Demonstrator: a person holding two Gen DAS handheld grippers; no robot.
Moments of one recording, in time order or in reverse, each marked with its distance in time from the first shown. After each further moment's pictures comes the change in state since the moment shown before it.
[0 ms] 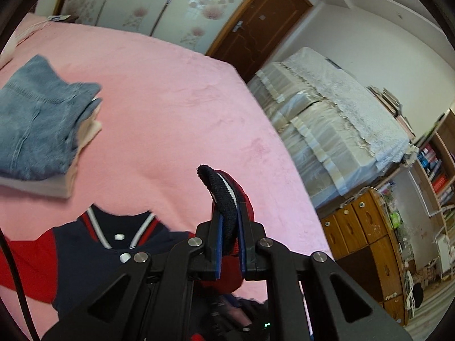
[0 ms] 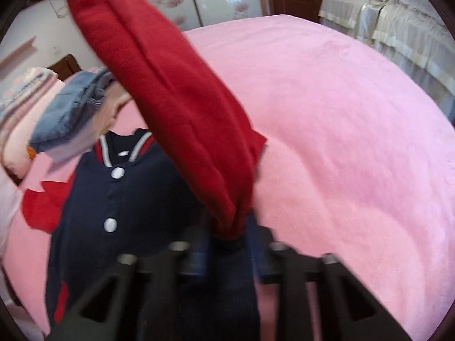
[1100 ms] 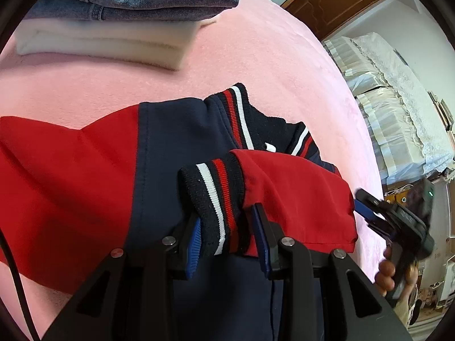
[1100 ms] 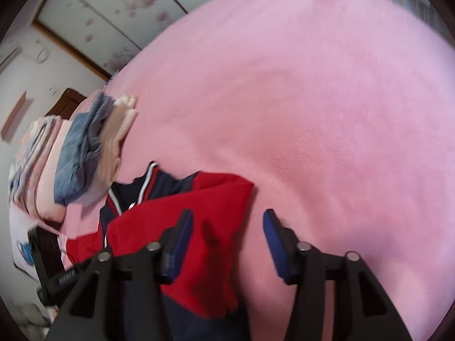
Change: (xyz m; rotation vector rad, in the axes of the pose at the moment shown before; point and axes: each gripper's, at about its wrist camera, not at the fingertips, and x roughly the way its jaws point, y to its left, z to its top) left arm 0.070 0.198 -0.108 -0.210 0.225 0.153; right arm 0.046 -0.065 0.070 0.258 0.178 0.260
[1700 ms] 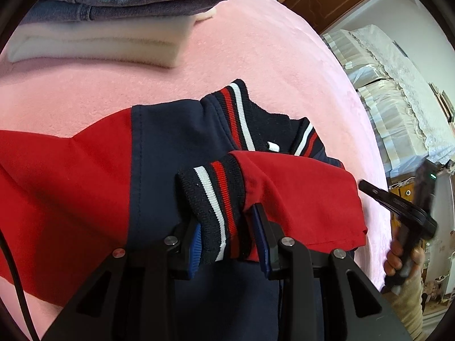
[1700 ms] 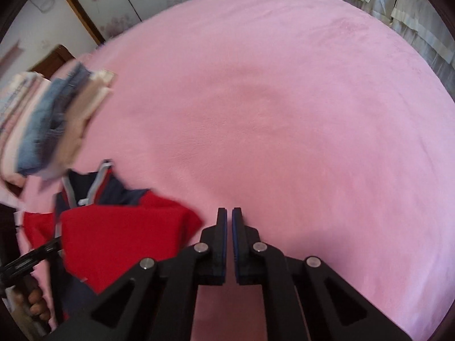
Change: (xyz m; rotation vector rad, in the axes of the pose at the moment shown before) left arm 0.004 -0.006 0.006 0.035 0.017 0.019; right arm 0.005 0.003 0.027 -0.227 0.022 -0.169
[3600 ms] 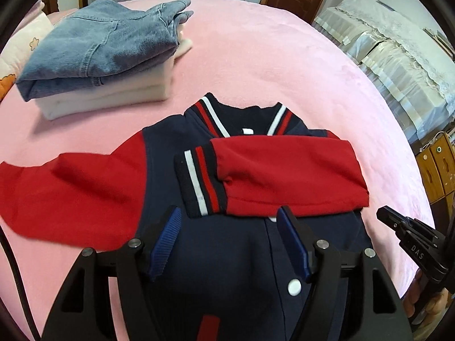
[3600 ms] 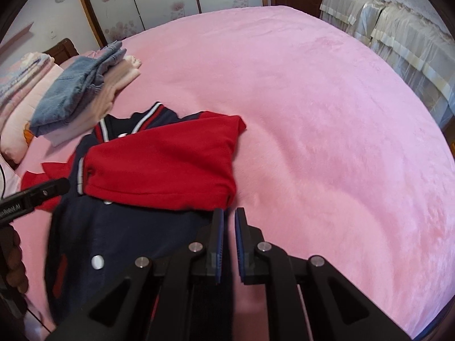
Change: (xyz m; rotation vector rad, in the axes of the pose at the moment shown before) left arm -0.054 -0.069 -0.046 0.230 -0.075 0.242; right arm -0.061 0.060 -0.115 -0.039 -0.098 -0.136
